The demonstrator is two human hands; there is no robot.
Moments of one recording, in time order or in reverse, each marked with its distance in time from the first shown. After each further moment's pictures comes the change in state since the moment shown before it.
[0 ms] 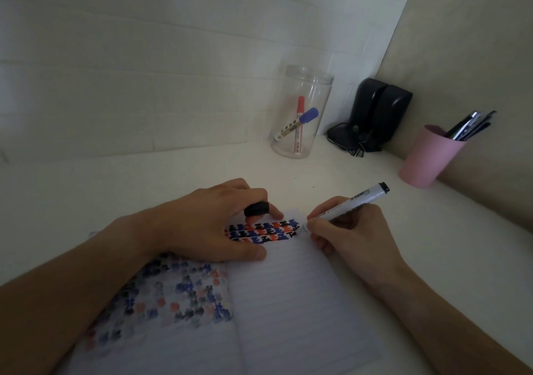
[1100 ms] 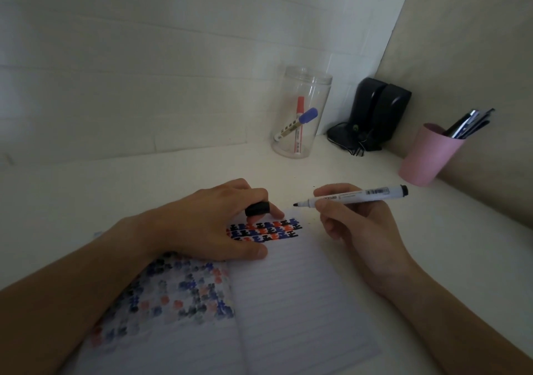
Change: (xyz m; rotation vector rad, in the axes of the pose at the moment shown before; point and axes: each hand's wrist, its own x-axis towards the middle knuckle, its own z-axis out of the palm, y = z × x) left_hand -0.002 0.004 -0.002 0.012 0.002 0.001; right_hand 0.003 -0.003 -0.003 0.378 -0.003 -0.009
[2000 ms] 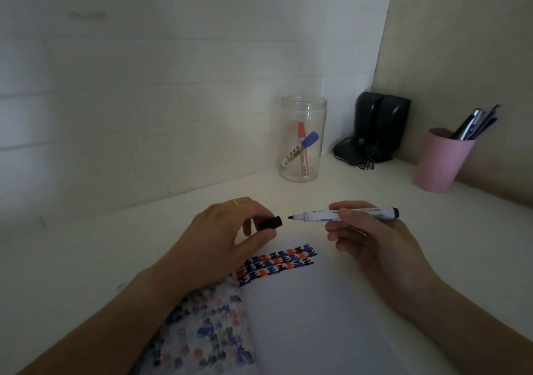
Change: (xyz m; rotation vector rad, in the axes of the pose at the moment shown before) left_hand 0.006 -0.003 0.000 0.061 0.437 -0.021; right_hand 0.007 0.001 -0.002 0.376 0.049 0.097
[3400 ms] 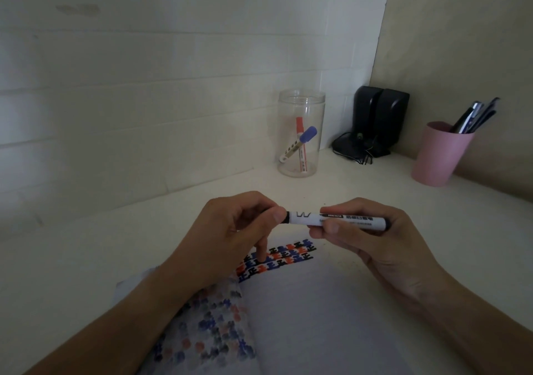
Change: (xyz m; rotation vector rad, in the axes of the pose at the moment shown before) left_hand -0.001 0.025 -0.006 -0.503 0.065 -0.085; right_hand -0.012 -0.009 0.003 -0.170 -0.204 -0.184
